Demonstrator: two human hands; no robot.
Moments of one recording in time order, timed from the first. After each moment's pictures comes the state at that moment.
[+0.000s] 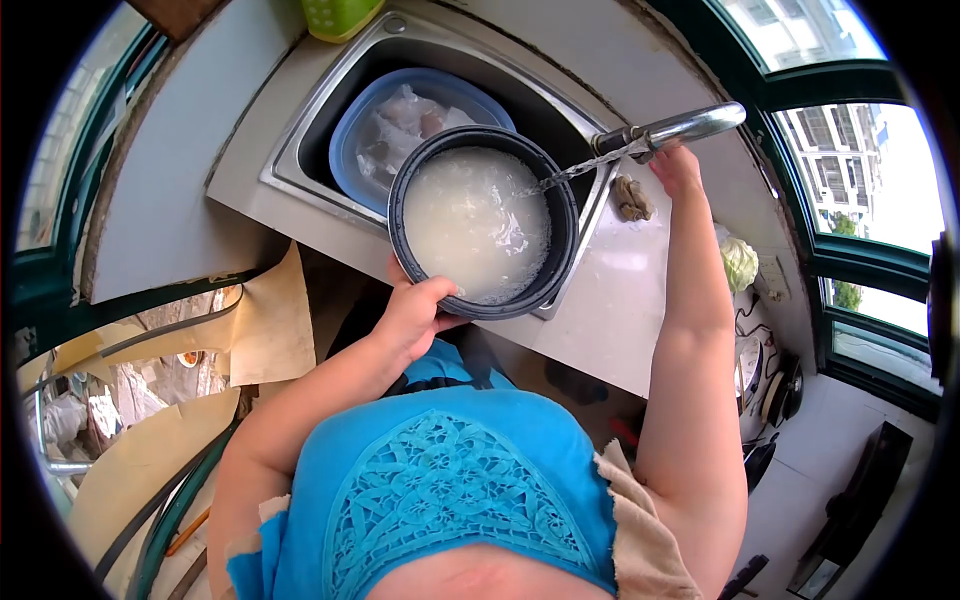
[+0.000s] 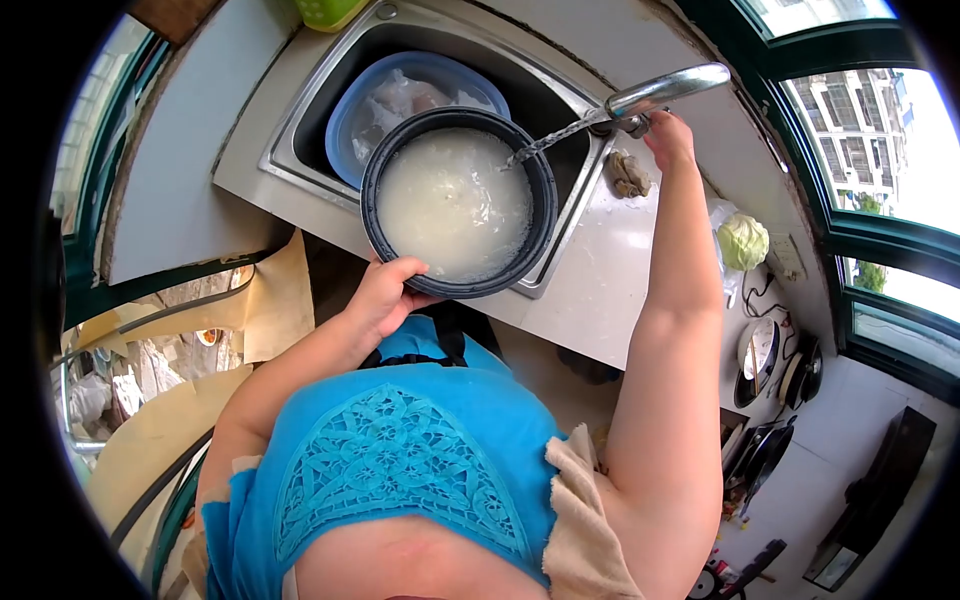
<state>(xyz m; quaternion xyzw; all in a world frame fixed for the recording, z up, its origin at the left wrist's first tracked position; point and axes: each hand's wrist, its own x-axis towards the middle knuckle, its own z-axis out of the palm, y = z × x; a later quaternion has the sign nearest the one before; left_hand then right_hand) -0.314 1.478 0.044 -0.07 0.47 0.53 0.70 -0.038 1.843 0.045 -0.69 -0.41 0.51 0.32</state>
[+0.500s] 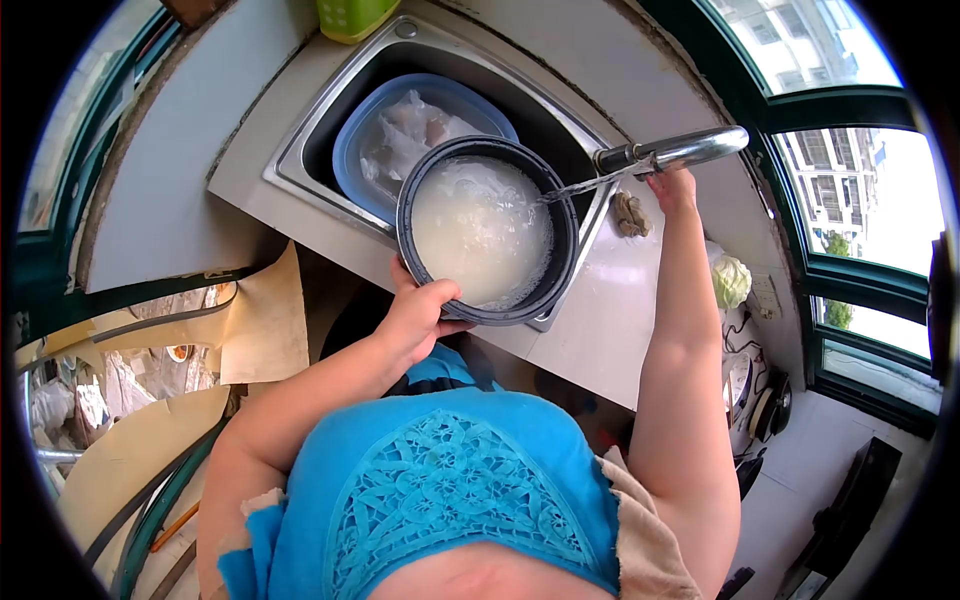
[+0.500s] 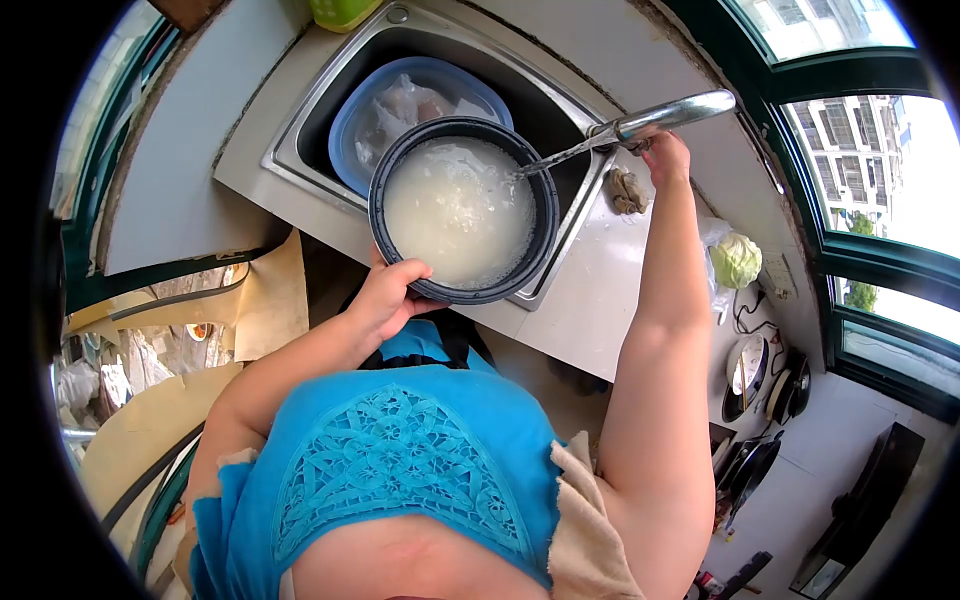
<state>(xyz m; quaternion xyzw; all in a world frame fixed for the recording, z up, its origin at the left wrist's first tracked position) -0.316 1.484 0.051 -0.06 0.49 0.52 0.69 -0.049 1.839 0.044 -0.68 -0.39 0.50 0.37</state>
